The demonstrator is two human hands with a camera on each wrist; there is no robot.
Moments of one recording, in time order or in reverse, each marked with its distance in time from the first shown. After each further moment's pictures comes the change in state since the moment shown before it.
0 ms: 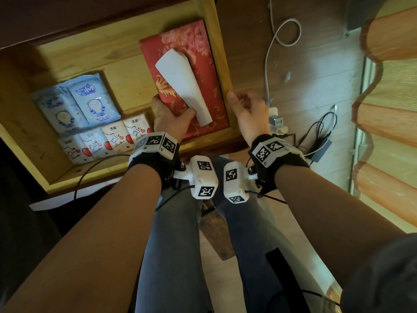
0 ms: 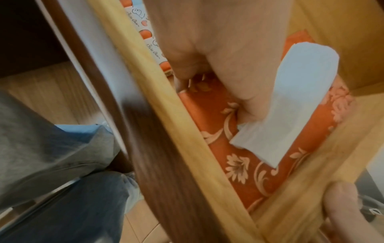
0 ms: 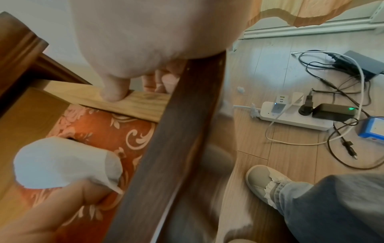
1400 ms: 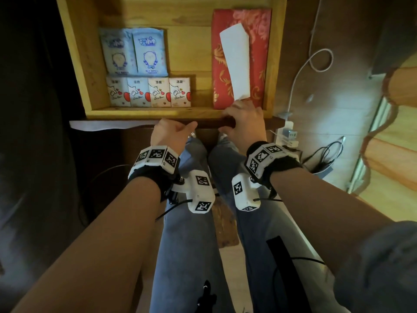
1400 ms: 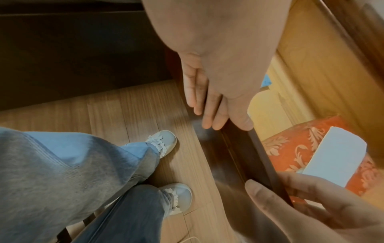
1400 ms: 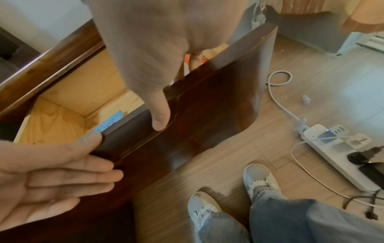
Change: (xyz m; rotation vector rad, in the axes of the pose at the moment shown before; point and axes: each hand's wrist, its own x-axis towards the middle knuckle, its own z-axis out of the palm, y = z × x) left_hand -0.082 -0.084 -0.074 0.173 0.028 -0.014; right_hand -0.083 -0.024 0.039 -0.768 -0.327 -0.563
